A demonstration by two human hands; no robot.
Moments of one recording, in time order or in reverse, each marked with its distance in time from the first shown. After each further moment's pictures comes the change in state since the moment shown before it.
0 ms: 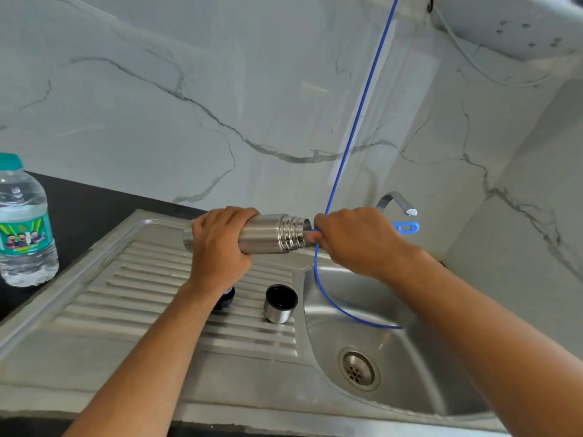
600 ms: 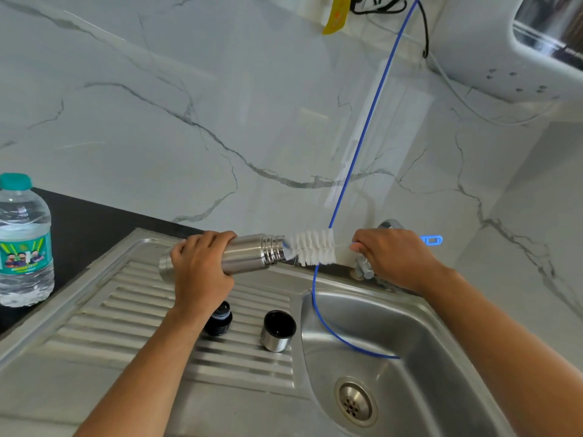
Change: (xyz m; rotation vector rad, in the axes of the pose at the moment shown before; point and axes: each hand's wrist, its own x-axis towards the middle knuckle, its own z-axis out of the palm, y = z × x) left_hand -0.001 -0.024 -0.003 0.181 -0.052 -0.176; right_hand -0.007 0.069 0.031 0.156 0.067 0.067
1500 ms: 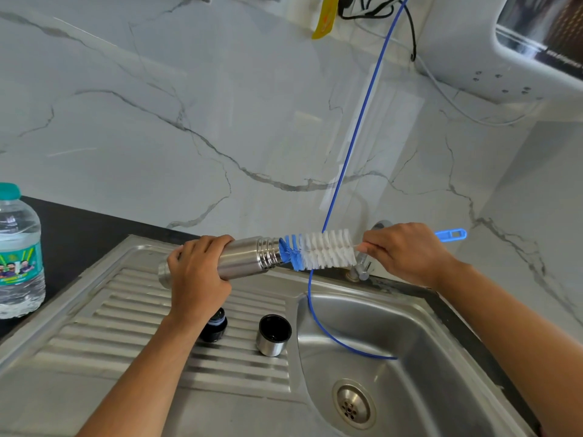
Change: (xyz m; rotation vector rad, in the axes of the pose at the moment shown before) left_hand -0.002 0.005 0.001 -0.047 0.043 0.019; right_hand -0.009 0.035 0.001 0.001 0.090 -0.041
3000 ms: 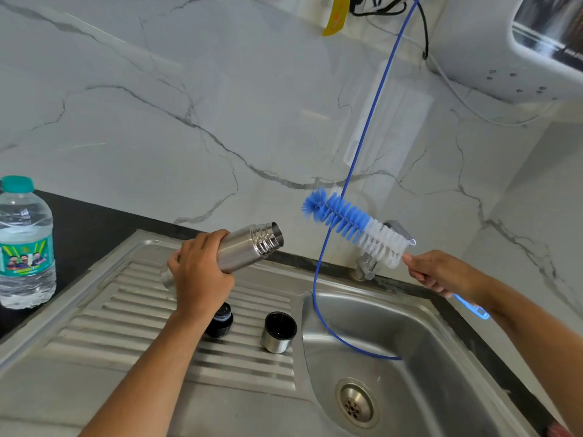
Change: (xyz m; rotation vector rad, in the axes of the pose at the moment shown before) left_hand 0.000 0.001 -0.001 -0.090 0.001 -0.180; right_hand -0.044 0.039 0.020 1.062 -0.438 0.603
